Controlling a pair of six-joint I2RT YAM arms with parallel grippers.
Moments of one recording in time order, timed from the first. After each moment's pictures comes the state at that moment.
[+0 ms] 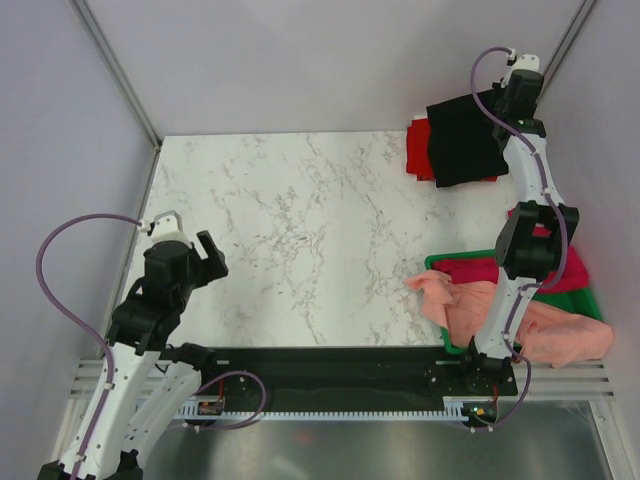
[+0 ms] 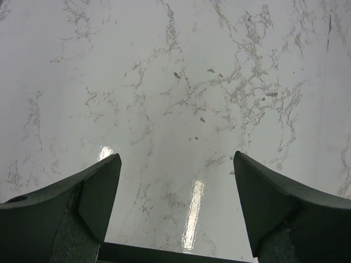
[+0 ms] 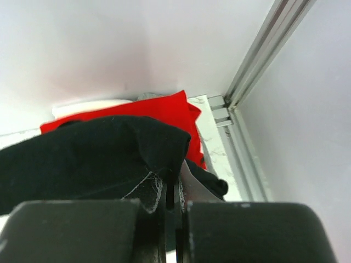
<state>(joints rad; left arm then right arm) -0.29 0.57 0.82 -0.81 -0.34 -0.45 -0.14 2.05 1.99 -0.25 0.13 -0.04</state>
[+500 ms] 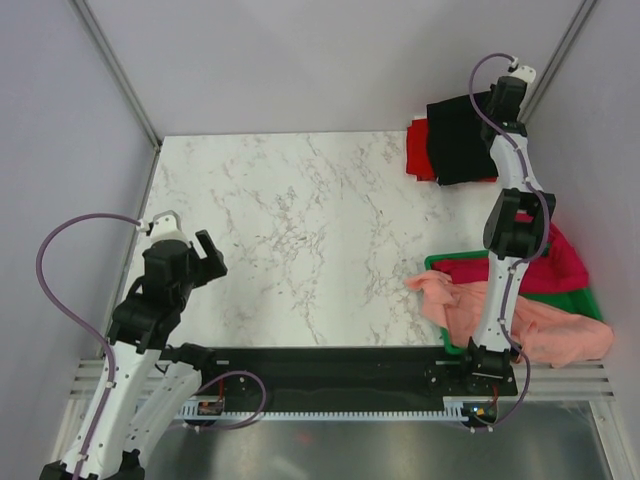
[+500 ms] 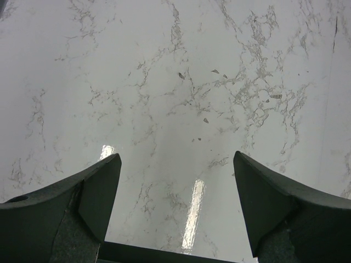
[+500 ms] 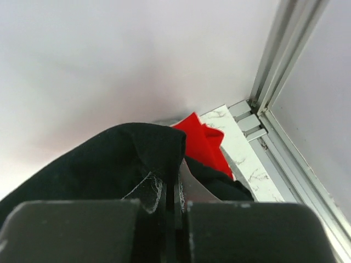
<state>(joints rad) -0.27 0.57 0.82 -0.81 -0.34 -0.45 -0.16 2.37 2.24 -0.16 0.20 0.21</state>
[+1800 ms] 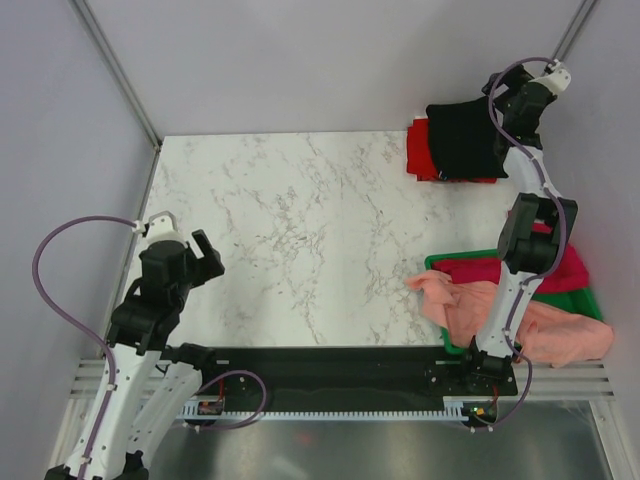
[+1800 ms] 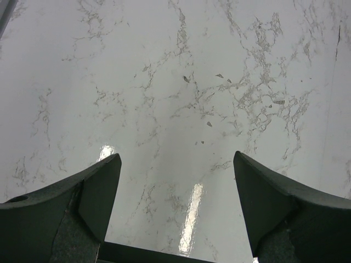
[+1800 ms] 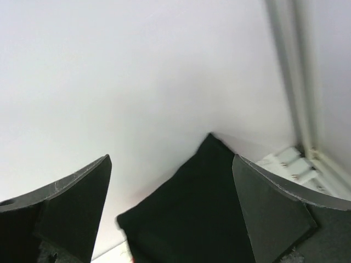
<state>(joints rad) -0.24 0.57 0.82 -0.81 -0.34 -0.45 -0.21 2.16 1.89 0.30 0.15 0.50</state>
